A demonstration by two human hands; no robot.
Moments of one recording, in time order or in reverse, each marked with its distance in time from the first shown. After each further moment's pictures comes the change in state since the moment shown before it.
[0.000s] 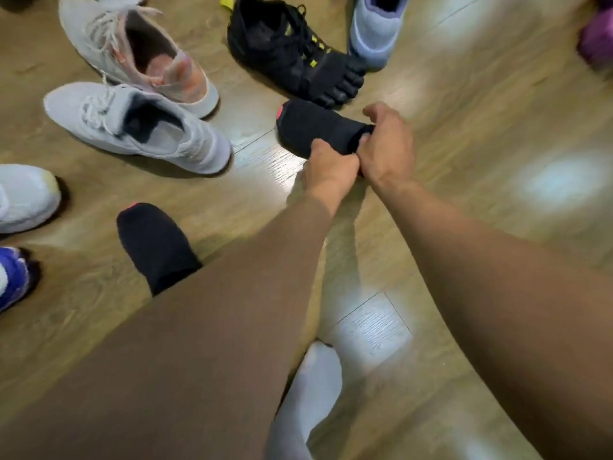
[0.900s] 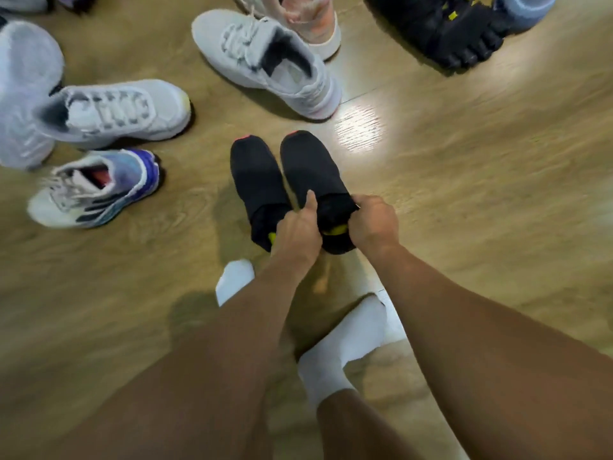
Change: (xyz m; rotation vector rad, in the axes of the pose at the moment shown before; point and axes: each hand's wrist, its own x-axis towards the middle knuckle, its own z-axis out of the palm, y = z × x) left_hand -0.093 -0.171 -0.118 0.715 0.081 0.027; right_hand -0.160 -0.054 0.081 0.029 -0.591 0.066
